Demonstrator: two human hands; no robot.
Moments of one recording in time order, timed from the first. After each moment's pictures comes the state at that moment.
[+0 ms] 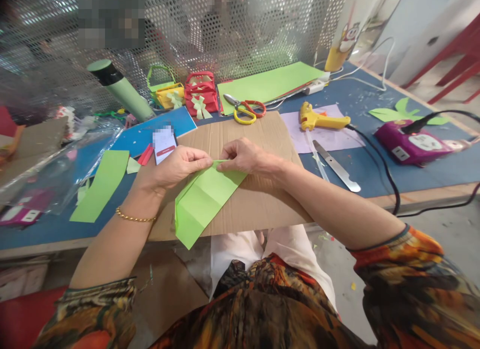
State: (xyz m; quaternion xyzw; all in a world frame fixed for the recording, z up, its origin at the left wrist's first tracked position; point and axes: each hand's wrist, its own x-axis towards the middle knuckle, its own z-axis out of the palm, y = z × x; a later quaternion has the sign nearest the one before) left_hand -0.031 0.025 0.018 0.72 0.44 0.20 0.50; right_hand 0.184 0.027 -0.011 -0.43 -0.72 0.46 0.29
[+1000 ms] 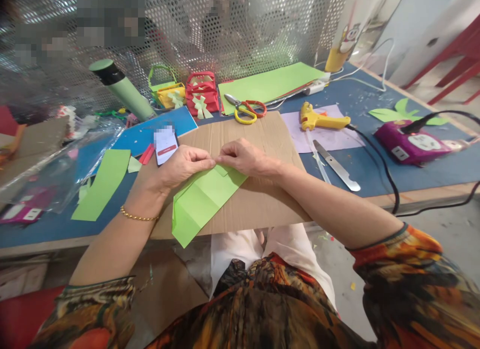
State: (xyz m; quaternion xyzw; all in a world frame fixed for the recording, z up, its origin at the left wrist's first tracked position) left_hand -0.027 0.022 0.016 0.75 0.44 0.21 0.45; right_hand 0.182 0.030 -0.015 -0.39 -0.80 0.34 0.29
